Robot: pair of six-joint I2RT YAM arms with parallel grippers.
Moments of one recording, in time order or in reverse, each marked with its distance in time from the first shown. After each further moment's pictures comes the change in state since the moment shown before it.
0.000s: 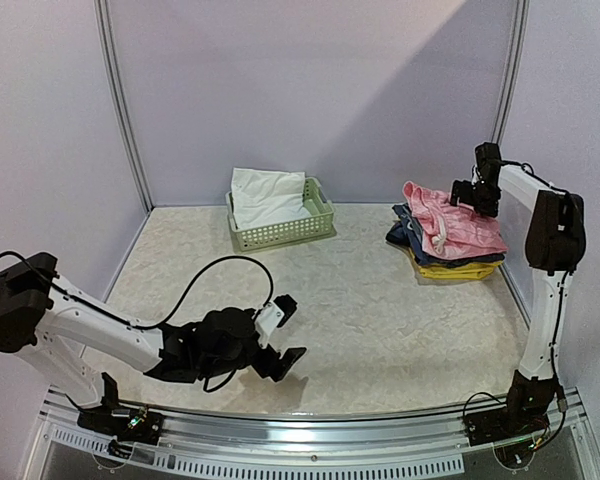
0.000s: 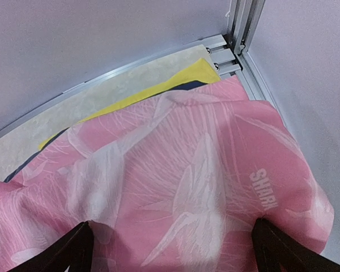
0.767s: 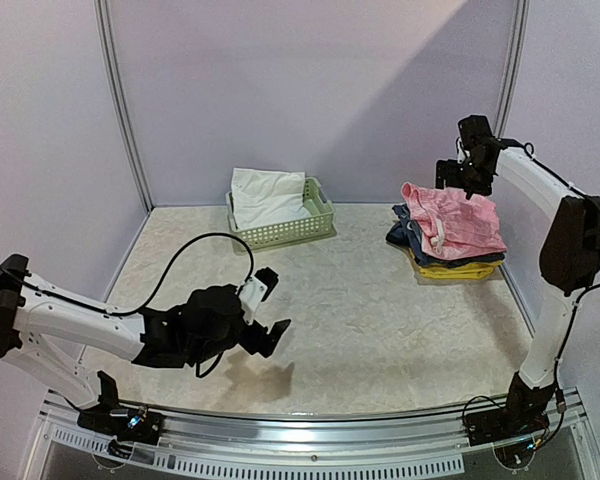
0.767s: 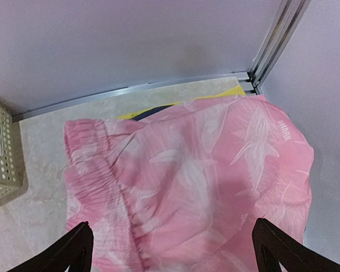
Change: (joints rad) left arm 0.068 -0.134 0.032 -0.135 -0.139 0.042; right arm 0.203 -0.298 -0.130 -0.058 0.148 -0.035
